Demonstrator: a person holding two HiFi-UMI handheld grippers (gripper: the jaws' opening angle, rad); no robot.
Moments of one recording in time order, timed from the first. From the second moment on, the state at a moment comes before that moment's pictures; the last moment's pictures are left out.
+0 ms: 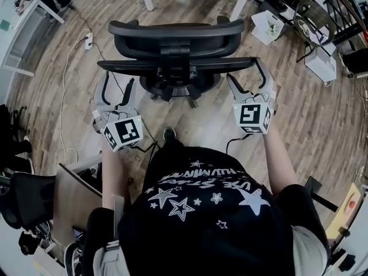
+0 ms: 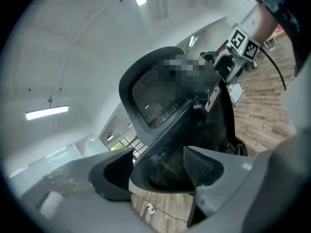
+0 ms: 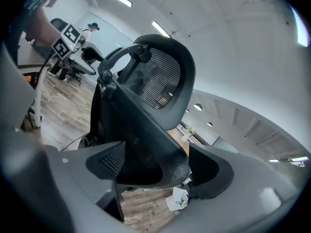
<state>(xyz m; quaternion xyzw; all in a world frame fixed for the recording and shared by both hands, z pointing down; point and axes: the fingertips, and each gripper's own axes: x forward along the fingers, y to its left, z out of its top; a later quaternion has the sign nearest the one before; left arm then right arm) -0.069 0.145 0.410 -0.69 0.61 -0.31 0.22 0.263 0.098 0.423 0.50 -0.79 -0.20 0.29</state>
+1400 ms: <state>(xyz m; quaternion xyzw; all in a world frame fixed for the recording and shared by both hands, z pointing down) -0.105 0.074 0.428 -0.72 0.49 -0.41 0.28 0.234 0.065 0.427 0.47 -0.74 -0.26 0.41</state>
